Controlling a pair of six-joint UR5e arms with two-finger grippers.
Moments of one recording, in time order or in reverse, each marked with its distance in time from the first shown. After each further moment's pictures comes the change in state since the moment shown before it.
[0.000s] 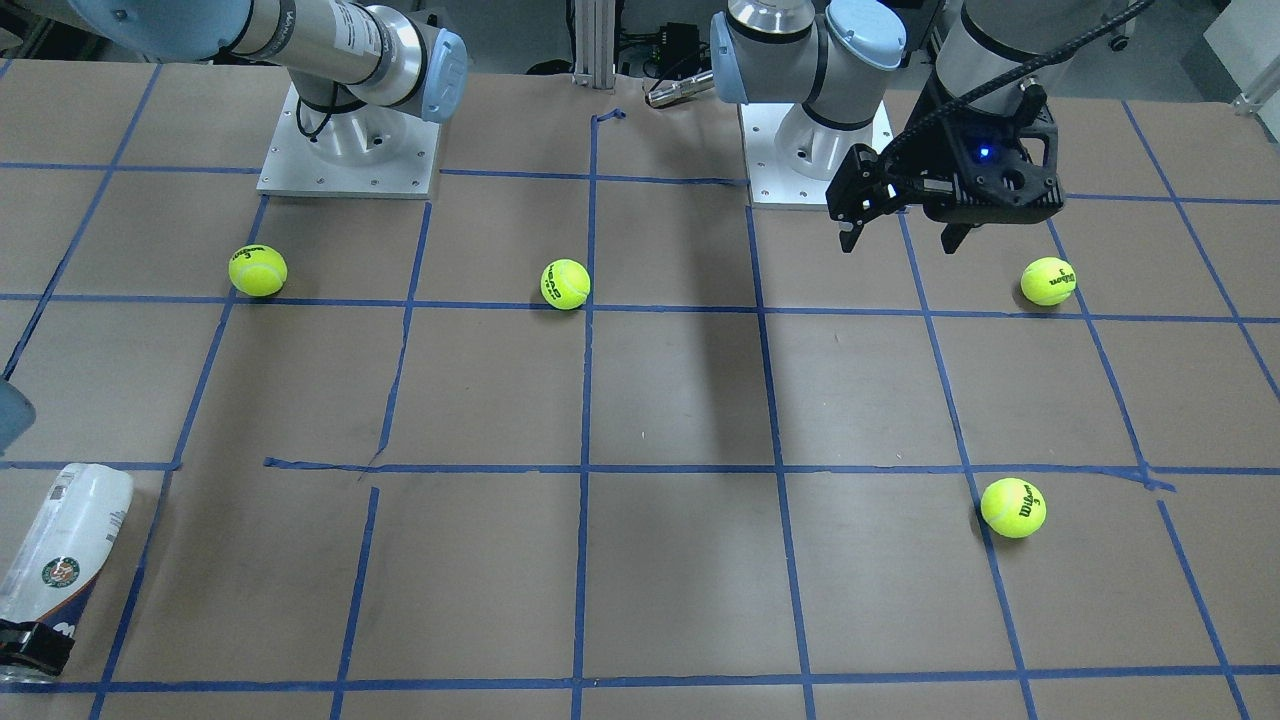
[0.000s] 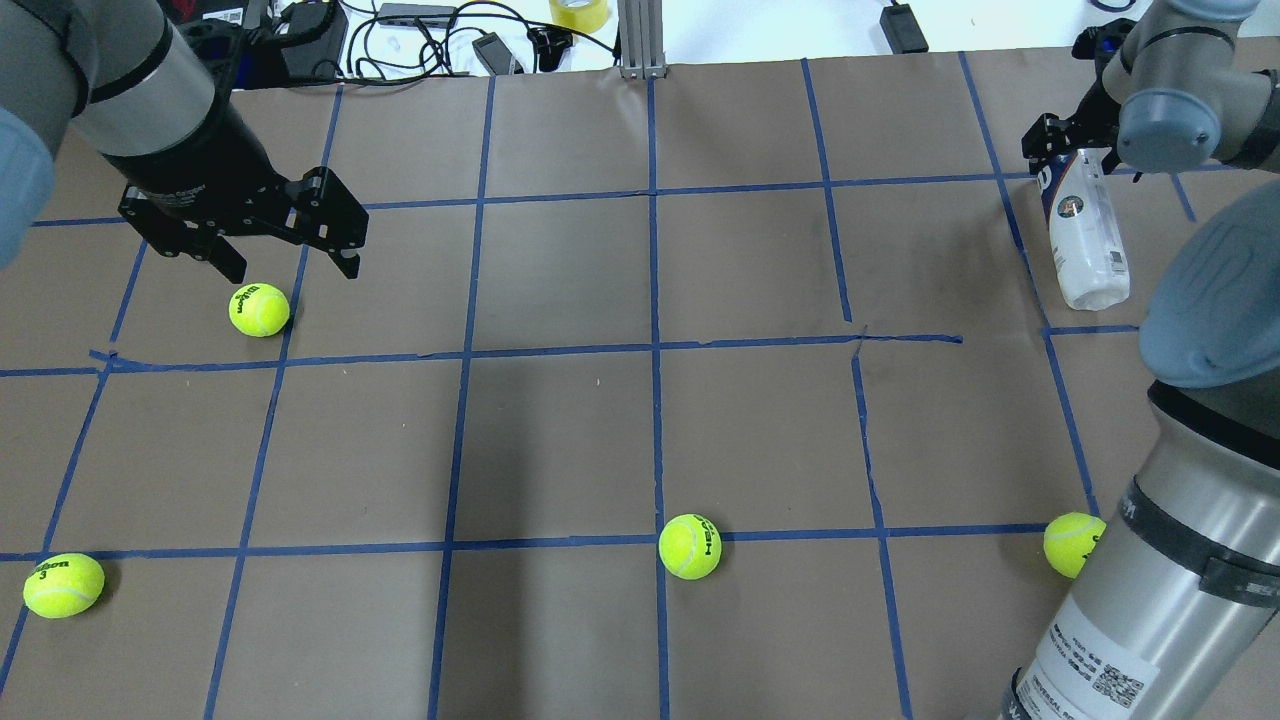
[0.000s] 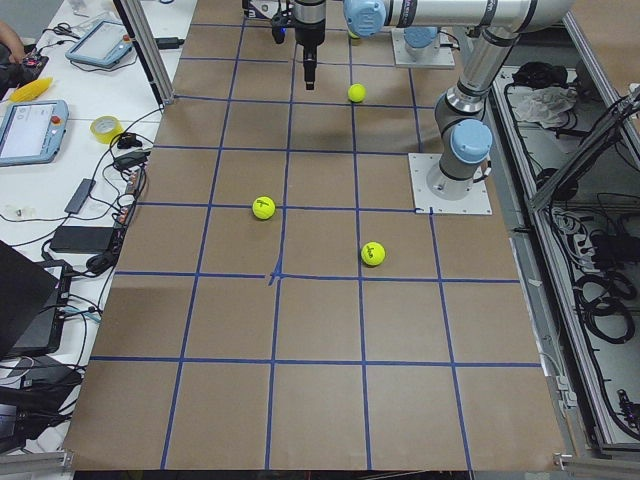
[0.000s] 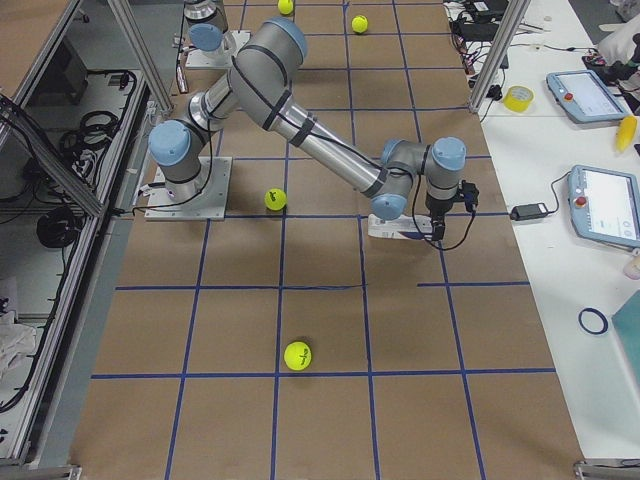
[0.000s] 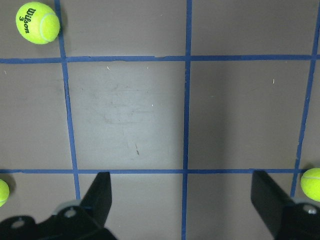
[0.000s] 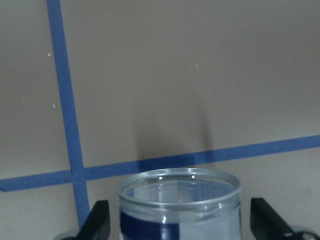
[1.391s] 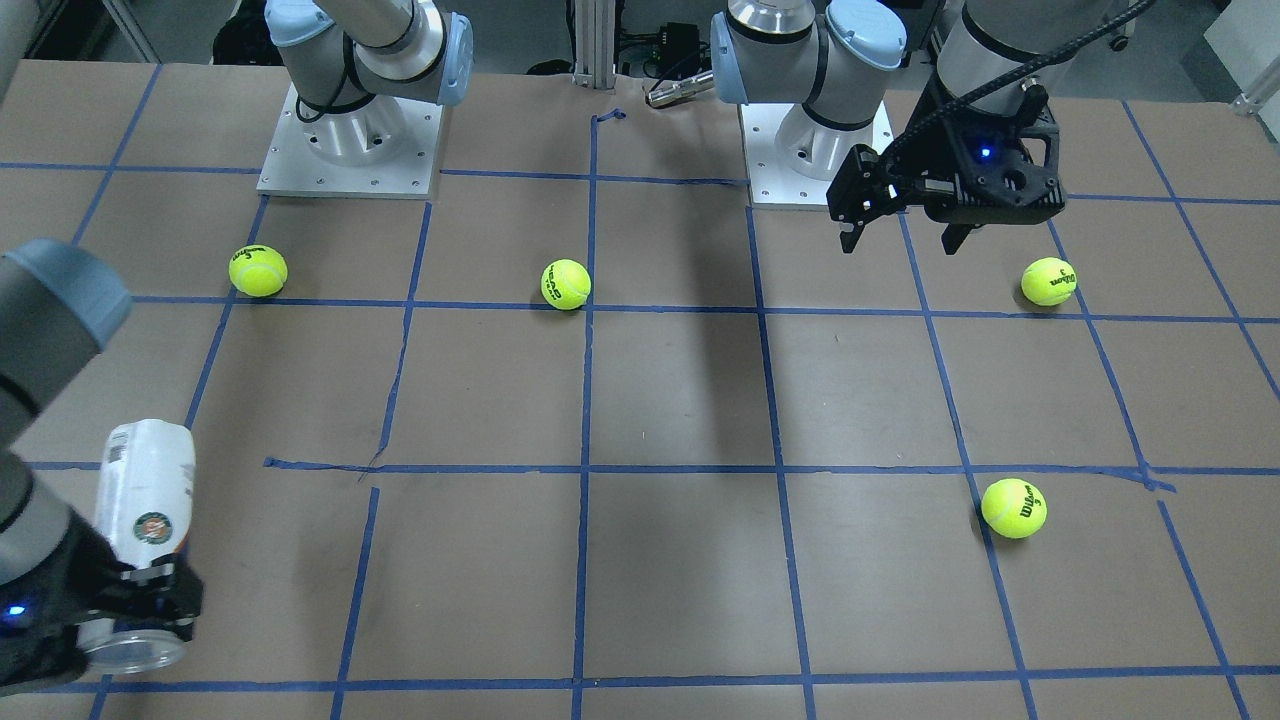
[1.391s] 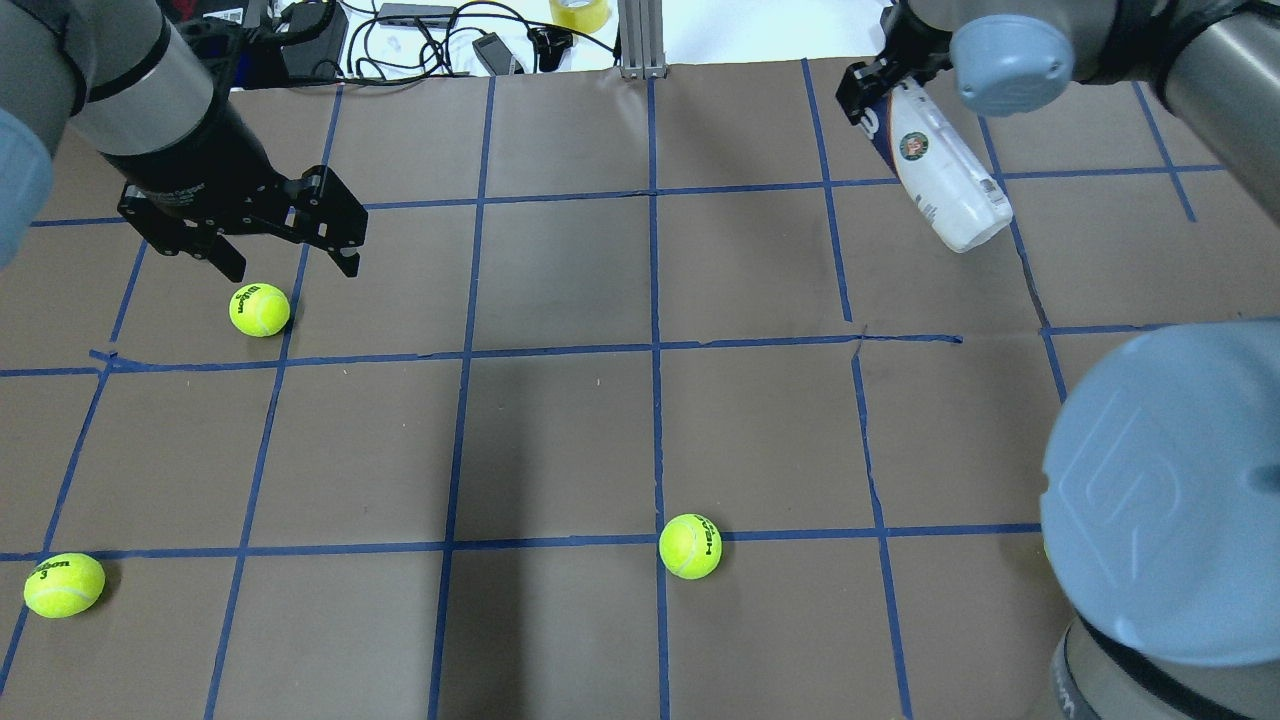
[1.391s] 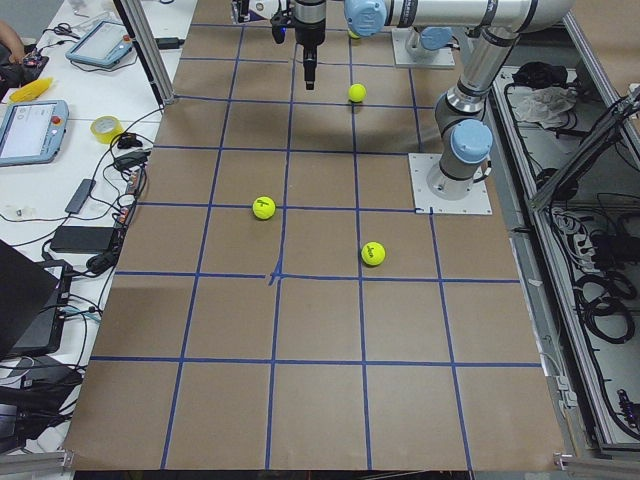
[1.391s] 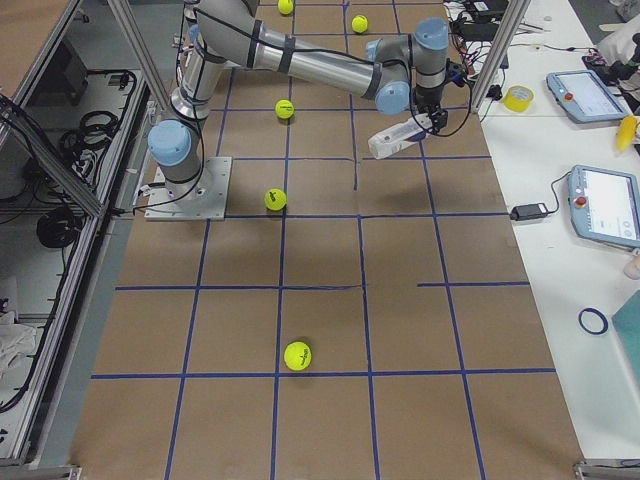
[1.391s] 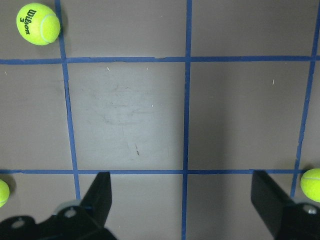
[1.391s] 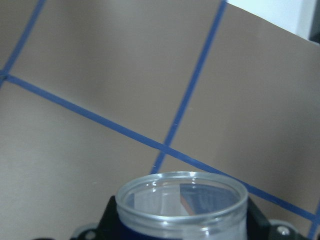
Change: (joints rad) left arm 0.004 0.001 0.002 0.004 -0.001 0.000; right arm 0.391 -0.239 0.043 0.118 0.084 -0.241
